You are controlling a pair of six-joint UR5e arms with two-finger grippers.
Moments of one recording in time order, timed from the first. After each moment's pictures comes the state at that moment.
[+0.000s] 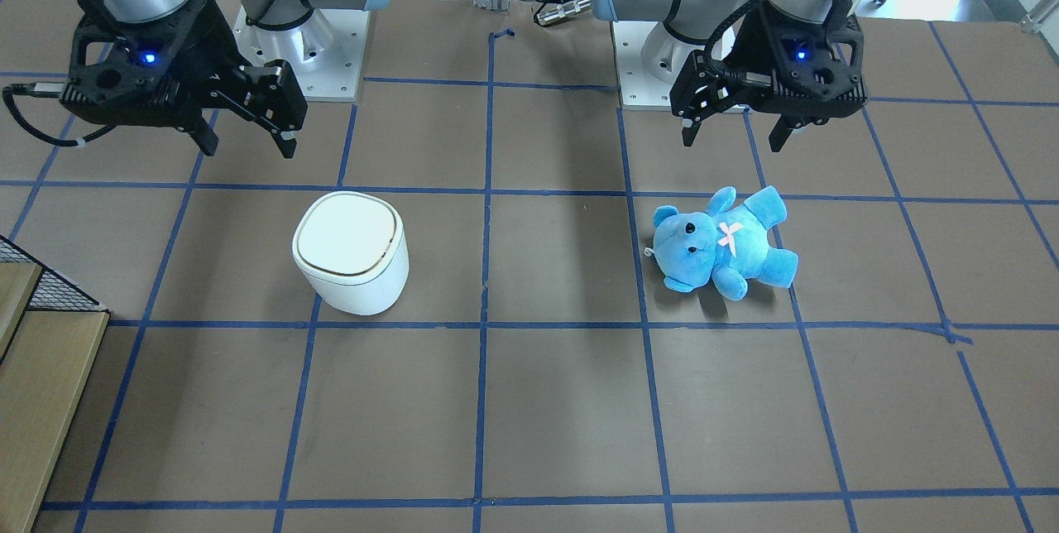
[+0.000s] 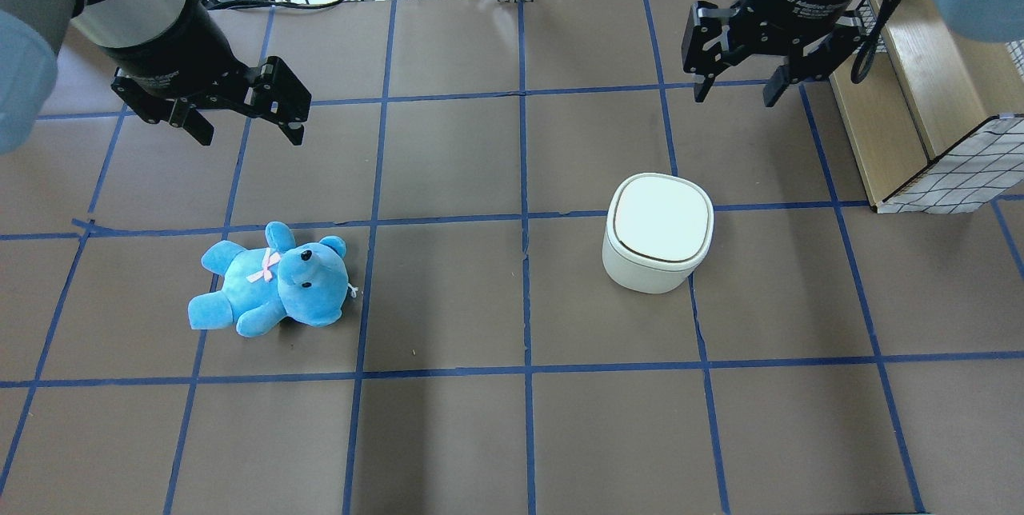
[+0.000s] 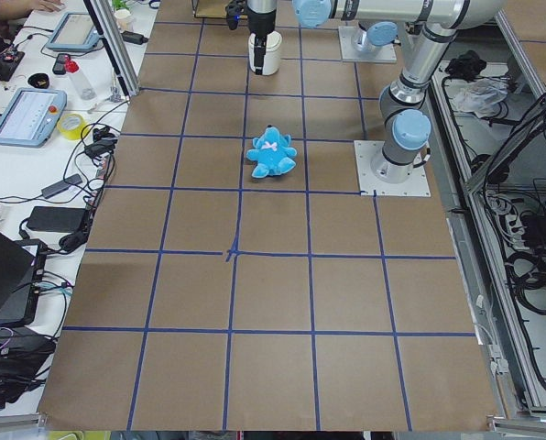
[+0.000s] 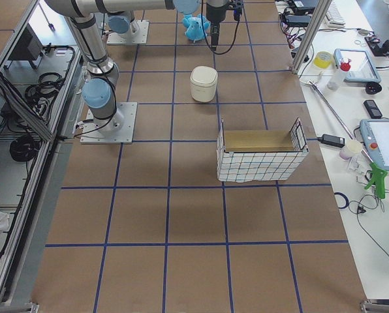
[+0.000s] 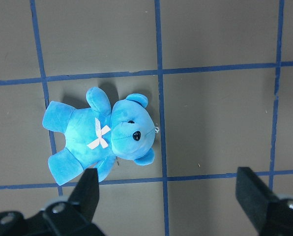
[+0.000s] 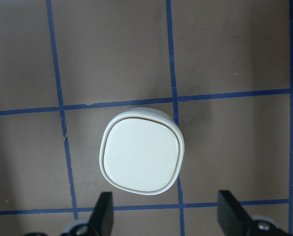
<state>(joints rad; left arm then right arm) -1.54 -1.52 -1.60 -1.55 1.57 0.07 1.59 -1.54 1.48 -1.53 -1.48 0.11</state>
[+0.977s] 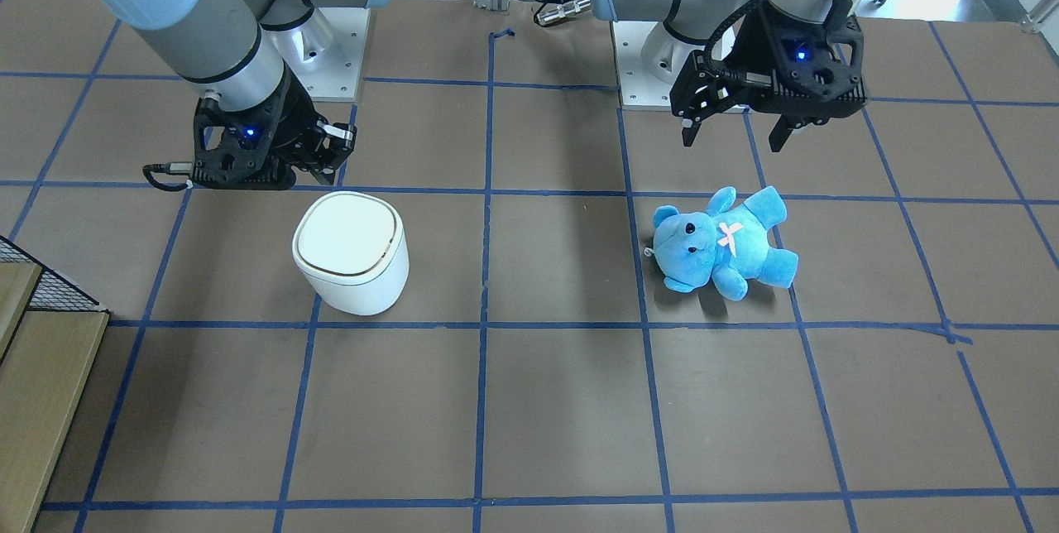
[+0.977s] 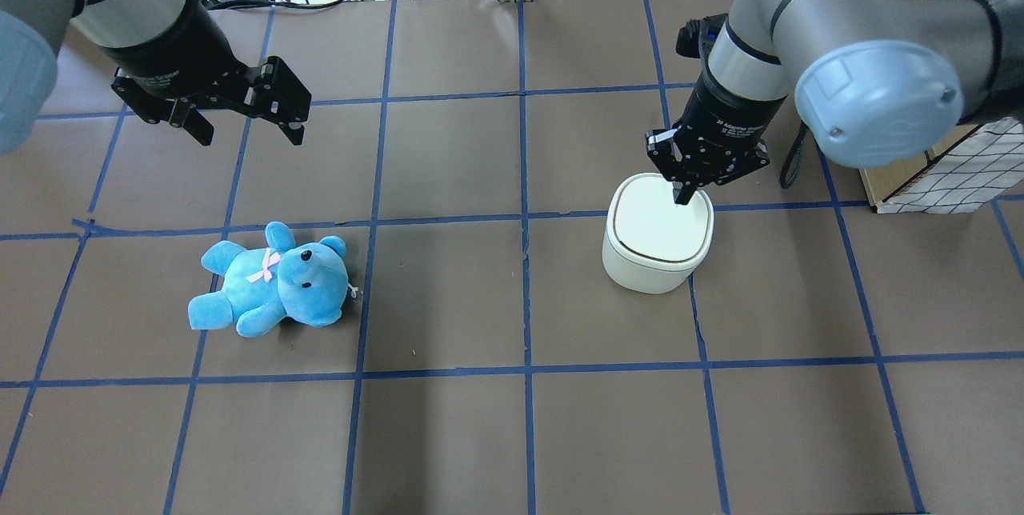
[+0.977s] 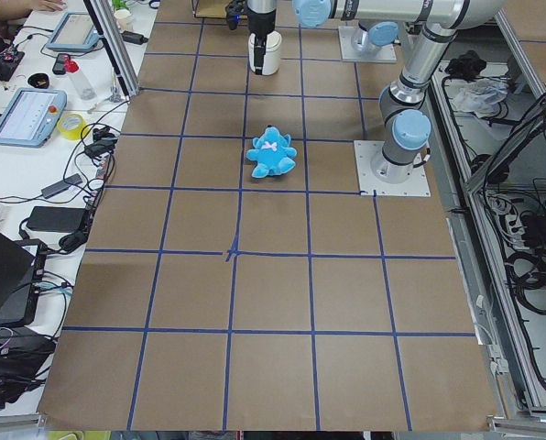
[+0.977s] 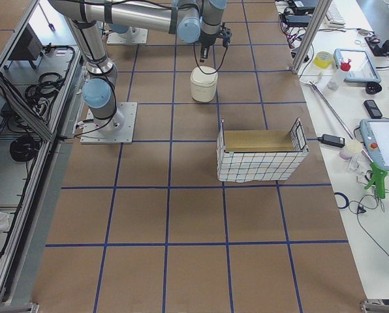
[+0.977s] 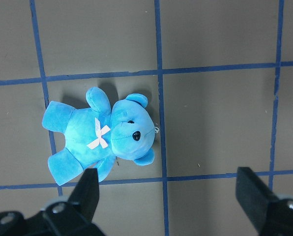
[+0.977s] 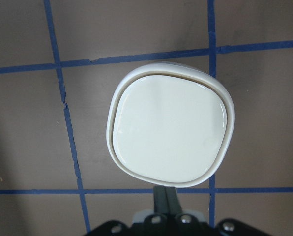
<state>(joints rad) -1.54 -1.52 -1.60 -1.55 1.57 0.07 1.61 -1.51 1.76 -1.70 -1.45 0.10</state>
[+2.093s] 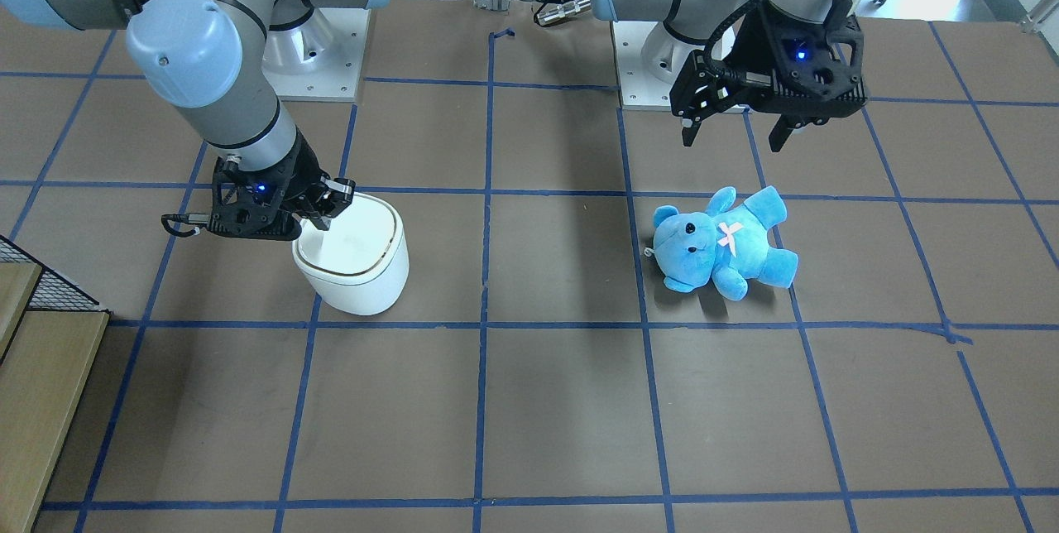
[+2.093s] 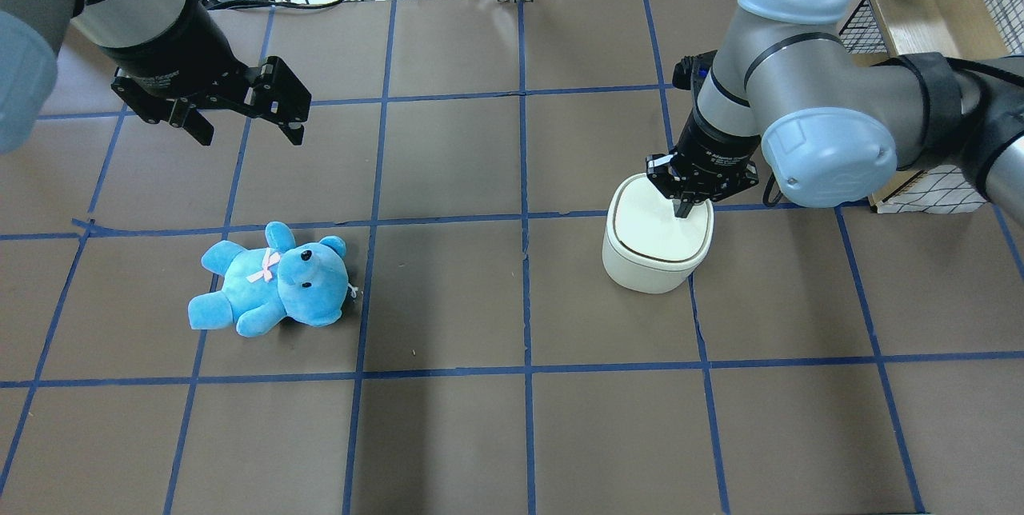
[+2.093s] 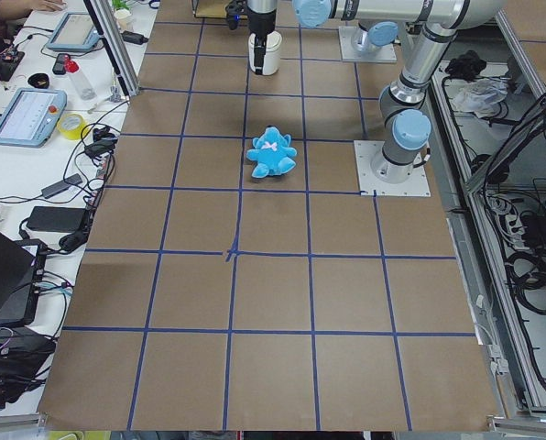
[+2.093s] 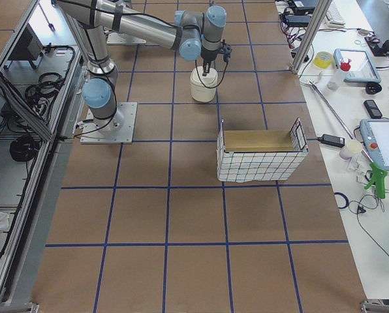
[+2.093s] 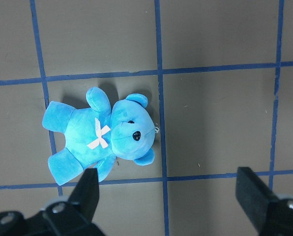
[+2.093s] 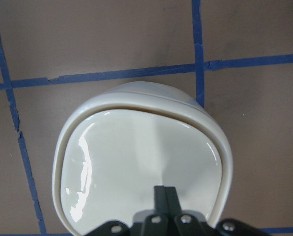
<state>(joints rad) -1.54 -1.52 -1.60 -1.55 1.57 0.07 1.60 -1.45 1.86 -1.88 -1.48 0.10</state>
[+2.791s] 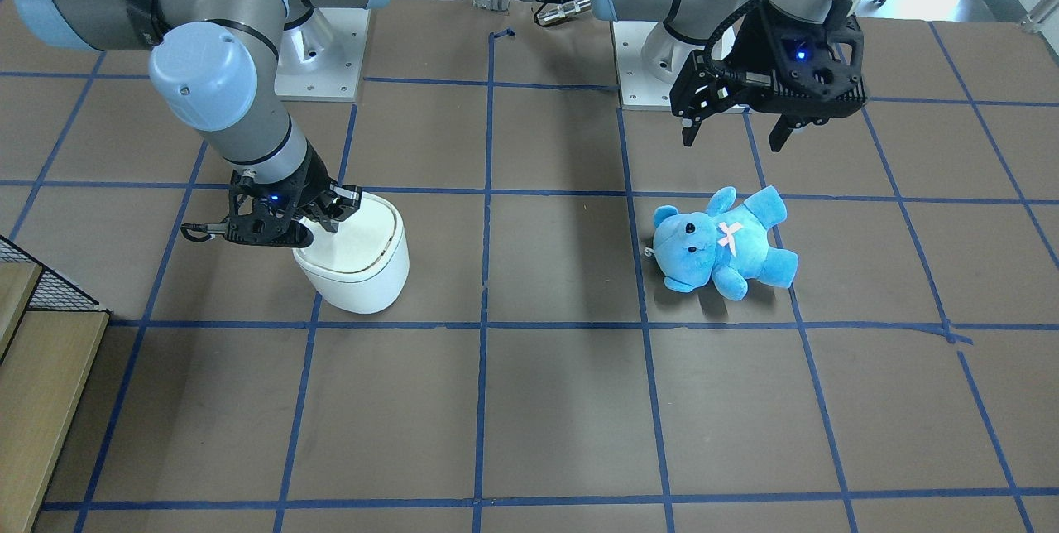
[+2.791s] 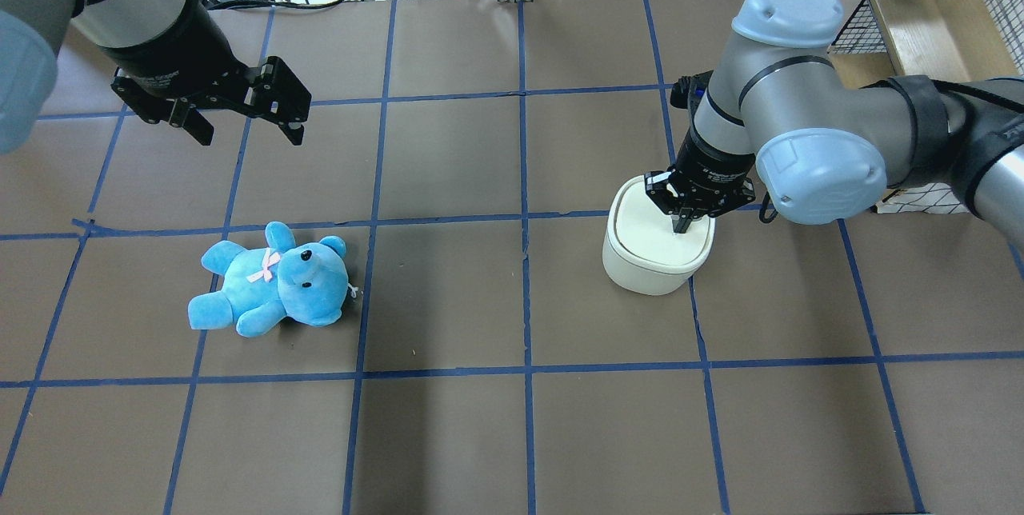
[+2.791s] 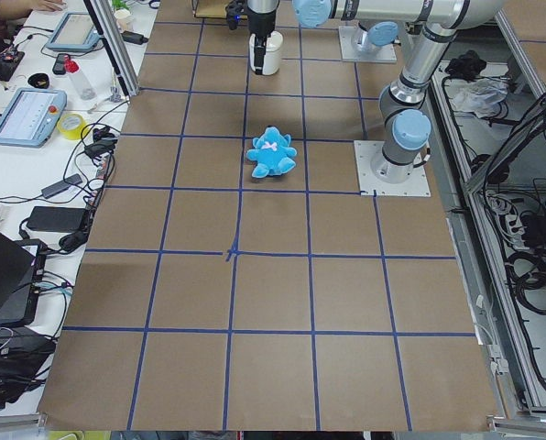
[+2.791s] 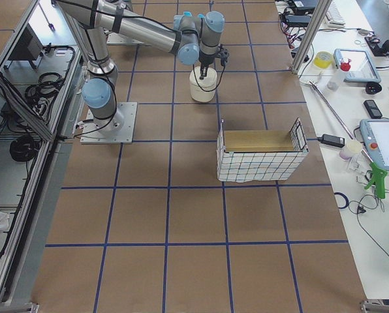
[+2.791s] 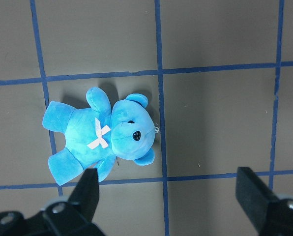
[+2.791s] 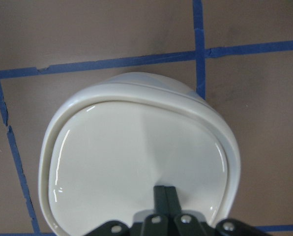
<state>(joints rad) -1.54 -1.52 -1.60 -1.55 1.57 0.07 1.60 -1.45 1.89 -1.89 -1.49 0.11</state>
